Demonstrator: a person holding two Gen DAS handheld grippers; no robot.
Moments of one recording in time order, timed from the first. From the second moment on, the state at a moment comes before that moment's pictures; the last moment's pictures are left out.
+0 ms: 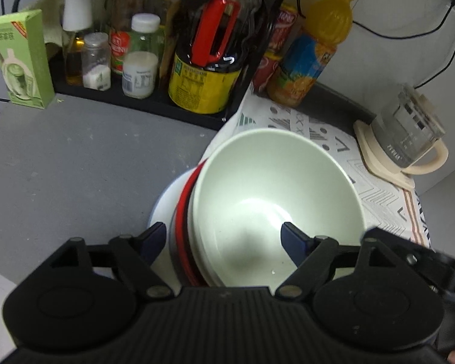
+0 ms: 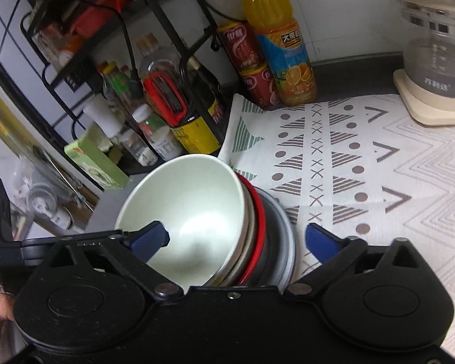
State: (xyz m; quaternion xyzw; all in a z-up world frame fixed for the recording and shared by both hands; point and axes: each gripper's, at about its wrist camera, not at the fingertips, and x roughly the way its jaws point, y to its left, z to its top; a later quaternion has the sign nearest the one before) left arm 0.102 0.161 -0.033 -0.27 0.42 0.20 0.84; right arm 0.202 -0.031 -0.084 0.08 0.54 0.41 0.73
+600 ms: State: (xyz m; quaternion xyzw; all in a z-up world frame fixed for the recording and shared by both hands) left arm 0.078 0.116 0.002 -0.24 0.38 0.17 0.87; right arm 0.172 -0.092 -0.043 0.10 0.50 0.35 0.78
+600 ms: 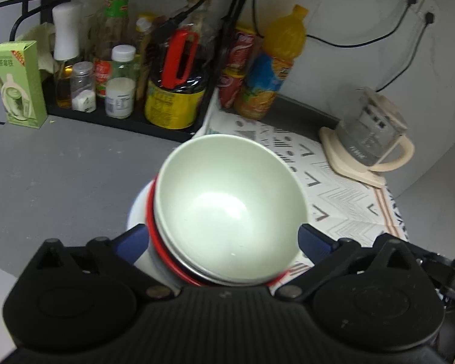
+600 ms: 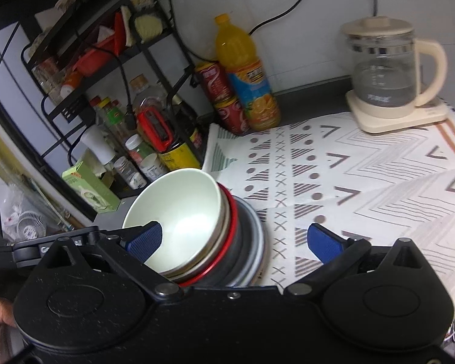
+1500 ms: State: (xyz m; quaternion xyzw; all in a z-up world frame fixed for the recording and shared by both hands) left arm 0.033 0.064 0.018 -0.19 0.36 0.13 0.90; right arm 0.124 -0.172 -0.012 0.12 0.45 0.30 0.83
